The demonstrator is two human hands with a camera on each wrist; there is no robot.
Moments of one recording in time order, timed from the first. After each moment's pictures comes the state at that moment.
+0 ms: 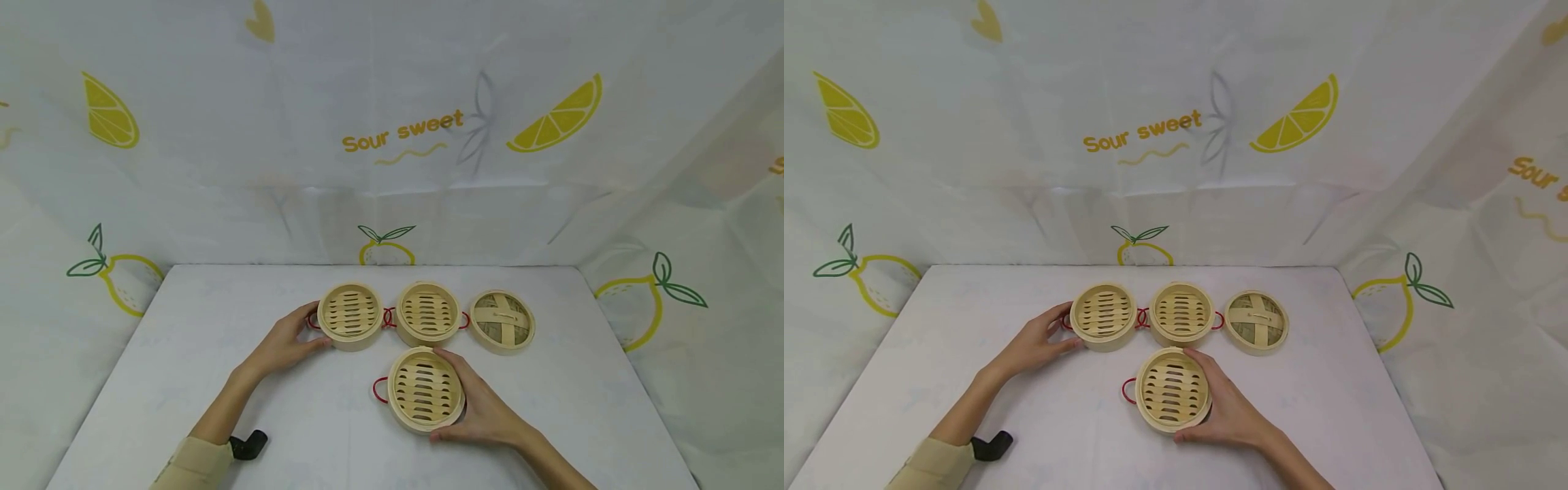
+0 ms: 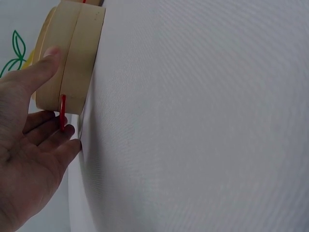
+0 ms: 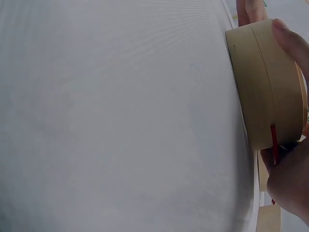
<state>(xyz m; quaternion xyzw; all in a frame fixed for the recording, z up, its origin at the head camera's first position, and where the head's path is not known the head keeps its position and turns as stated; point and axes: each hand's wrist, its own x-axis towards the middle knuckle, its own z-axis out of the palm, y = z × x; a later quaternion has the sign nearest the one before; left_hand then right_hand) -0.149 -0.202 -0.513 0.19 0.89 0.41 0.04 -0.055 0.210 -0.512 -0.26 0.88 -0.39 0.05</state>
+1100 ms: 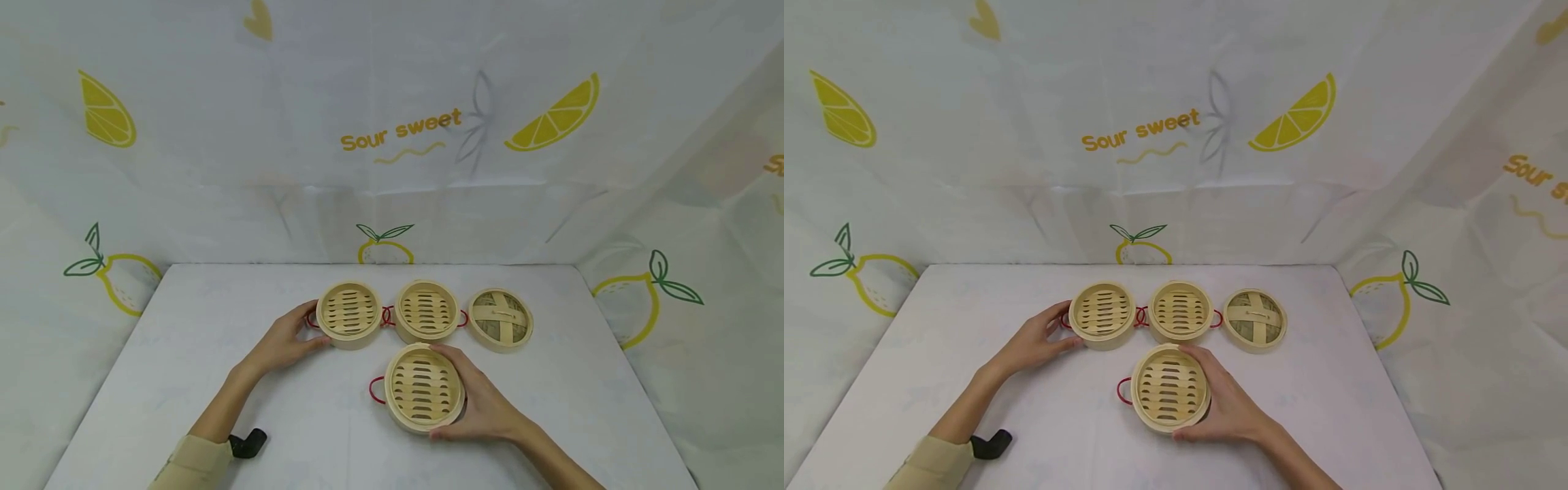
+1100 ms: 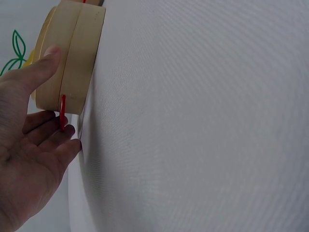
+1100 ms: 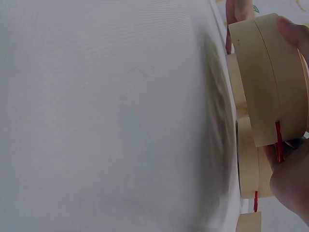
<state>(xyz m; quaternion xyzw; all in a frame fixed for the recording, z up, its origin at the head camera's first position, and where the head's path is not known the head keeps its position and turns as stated) -0.151 -0.202 -0.513 0.19 0.89 0.41 0.05 -0.060 0.210 -0.502 -0.29 0.85 -0.43 0.03</state>
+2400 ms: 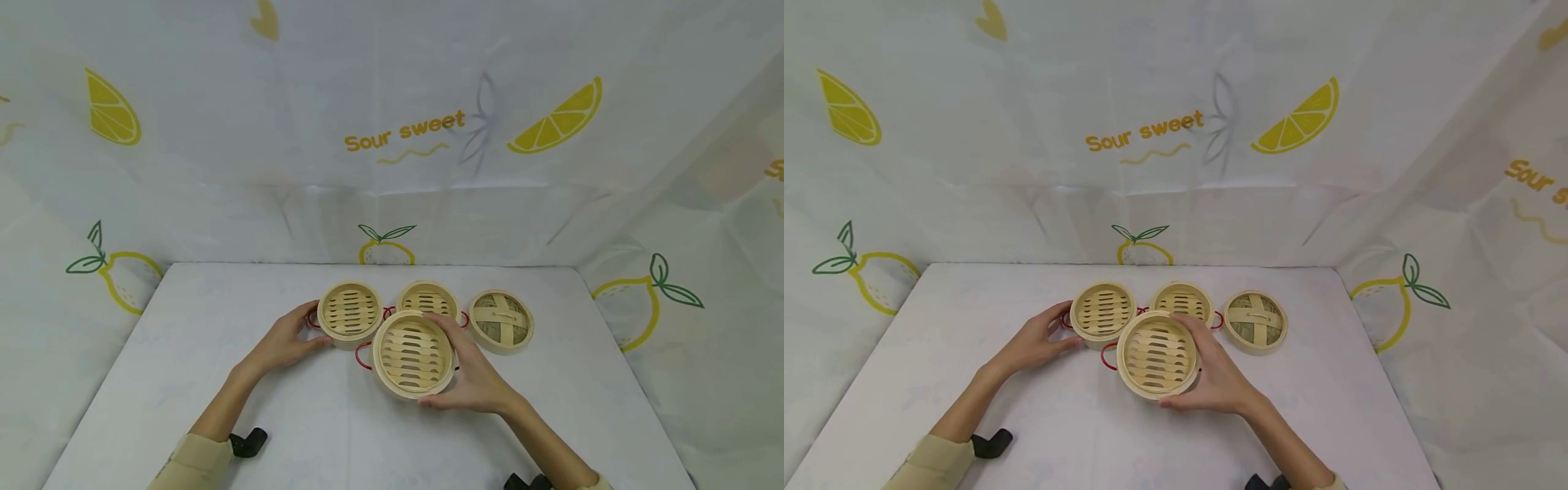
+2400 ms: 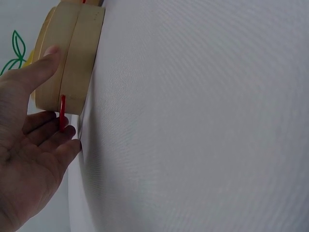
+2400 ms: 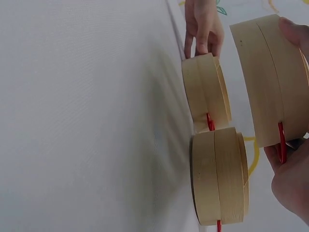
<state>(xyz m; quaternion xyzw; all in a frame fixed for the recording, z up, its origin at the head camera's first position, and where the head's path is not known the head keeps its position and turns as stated) -0.150 -0.202 -0.514 0.19 0.90 0.40 0.03 -0.088 0.188 -0.464 -0.29 0.86 -0.43 -0.01</state>
